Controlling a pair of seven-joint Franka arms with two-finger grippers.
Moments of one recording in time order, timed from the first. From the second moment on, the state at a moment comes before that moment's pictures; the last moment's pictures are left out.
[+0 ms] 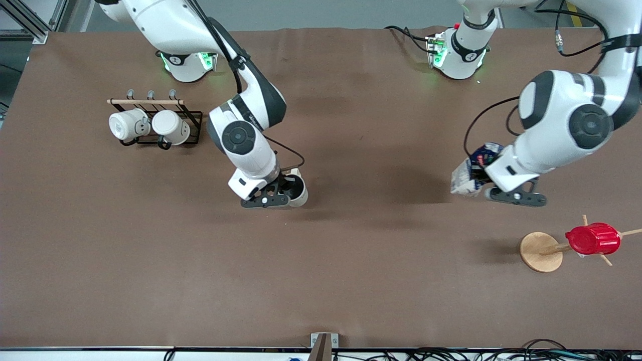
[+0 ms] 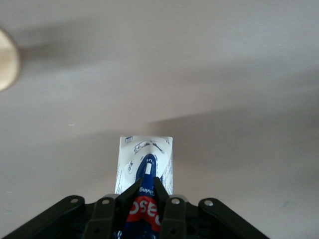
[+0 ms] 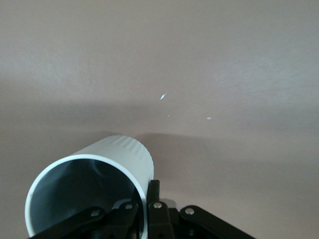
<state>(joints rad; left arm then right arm) 0.00 0.19 -0.24 -1.88 -0.02 1.98 -0.06 0.58 0.56 0.03 -1.69 0.07 2.29 0.50</state>
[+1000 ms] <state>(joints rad) -0.10 0.59 -0.58 -1.61 0.28 2.06 -0.61 0.61 0.57 0.01 -1.65 0.06 2.29 0.57</state>
